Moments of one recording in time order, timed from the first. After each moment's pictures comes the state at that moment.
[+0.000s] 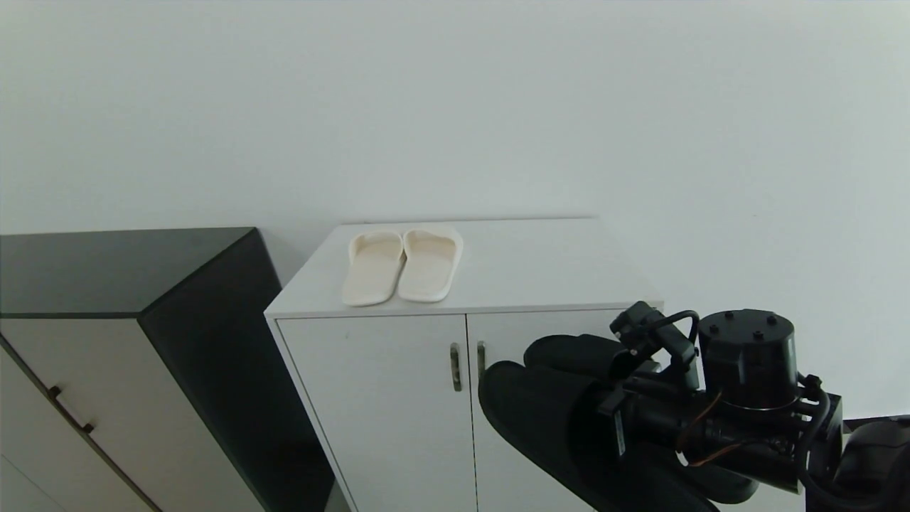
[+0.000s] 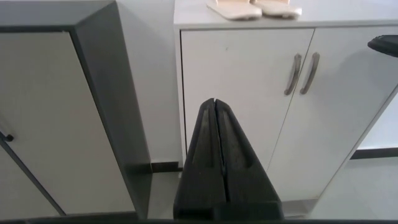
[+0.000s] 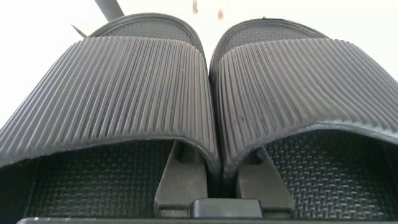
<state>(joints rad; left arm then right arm) 0.00 0.00 0.00 0.00 -0.02 0.00 0.69 1.74 -0.55 -0.85 0.12 0.08</state>
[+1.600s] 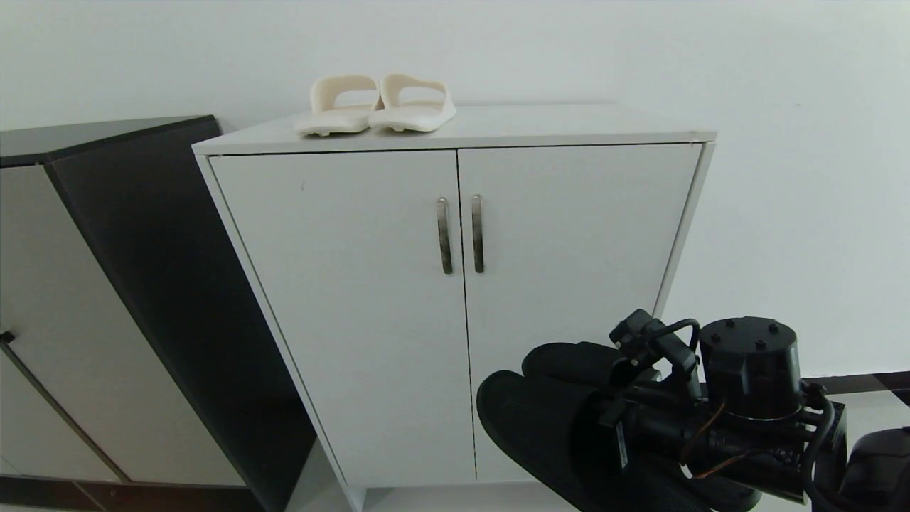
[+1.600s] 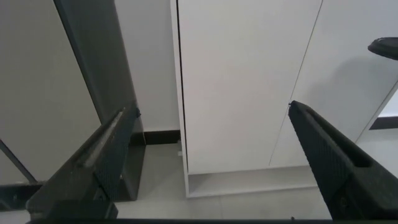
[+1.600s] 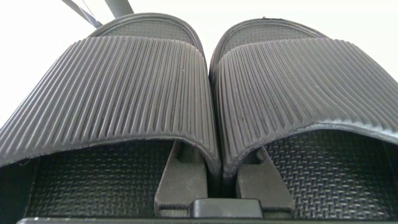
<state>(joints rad) 0.00 0.00 0.00 0.00 -0.03 0.00 0.70 1.74 -0.53 -0.85 0.12 0.08</state>
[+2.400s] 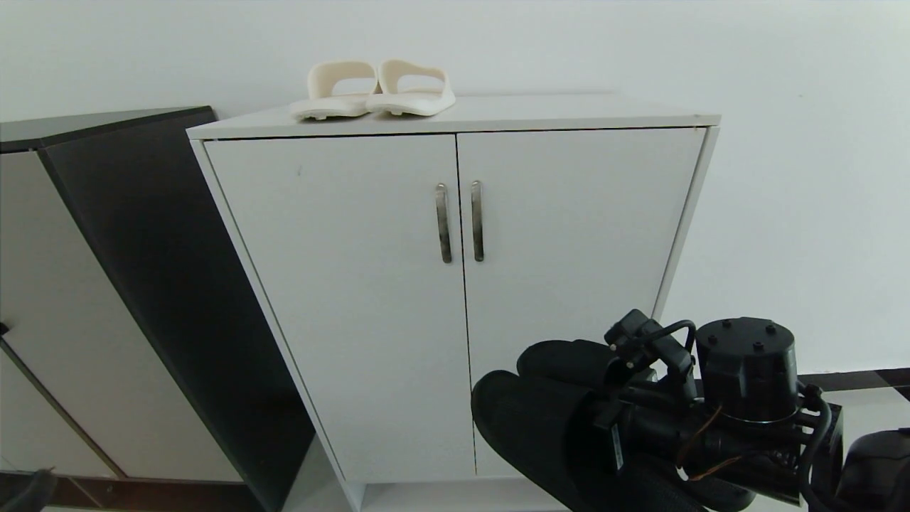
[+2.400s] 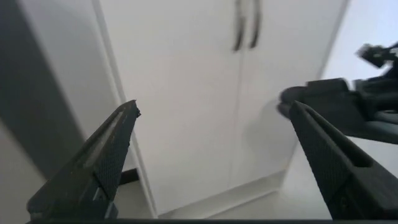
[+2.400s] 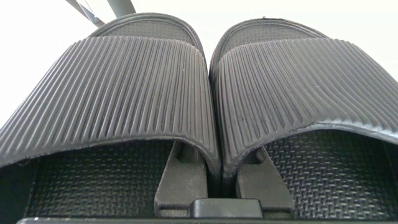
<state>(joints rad) 0.00 0.51 -0.43 -0.09 -0.33 0.02 0.72 1.74 -0.54 -0.86 0.11 0.06</state>
